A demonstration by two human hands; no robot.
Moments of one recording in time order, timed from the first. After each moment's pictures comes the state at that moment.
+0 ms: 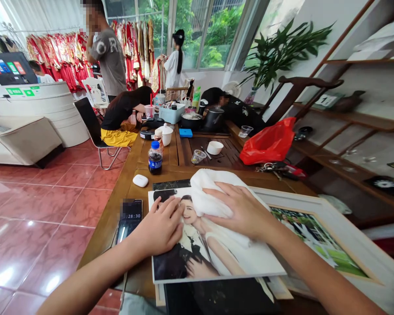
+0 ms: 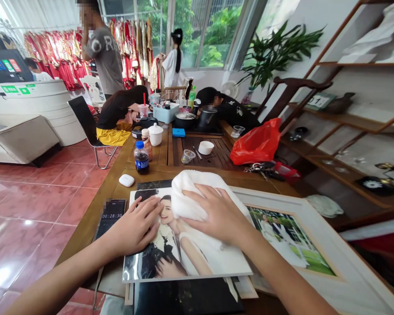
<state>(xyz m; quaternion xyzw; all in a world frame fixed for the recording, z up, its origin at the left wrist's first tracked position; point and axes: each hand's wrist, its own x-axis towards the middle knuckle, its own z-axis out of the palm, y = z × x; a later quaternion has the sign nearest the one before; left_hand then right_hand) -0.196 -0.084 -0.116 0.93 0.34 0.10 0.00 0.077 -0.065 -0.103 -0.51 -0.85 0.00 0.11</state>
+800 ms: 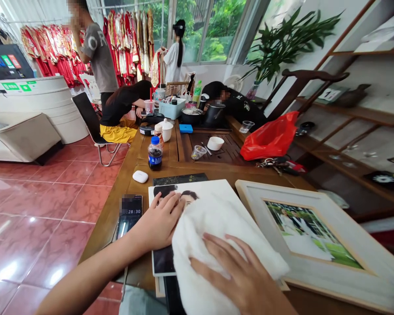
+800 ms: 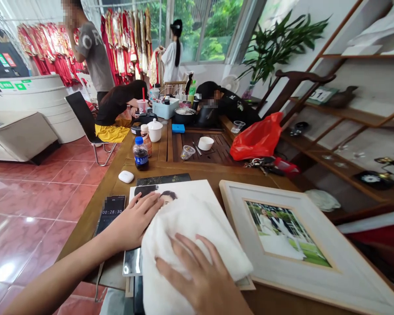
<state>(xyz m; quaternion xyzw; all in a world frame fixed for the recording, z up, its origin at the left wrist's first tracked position) -0.196 -0.083 -0.119 0.94 0.34 0.07 -0.02 0.036 -0.188 -0.124 -0.35 -0.92 -0.09 0.14</state>
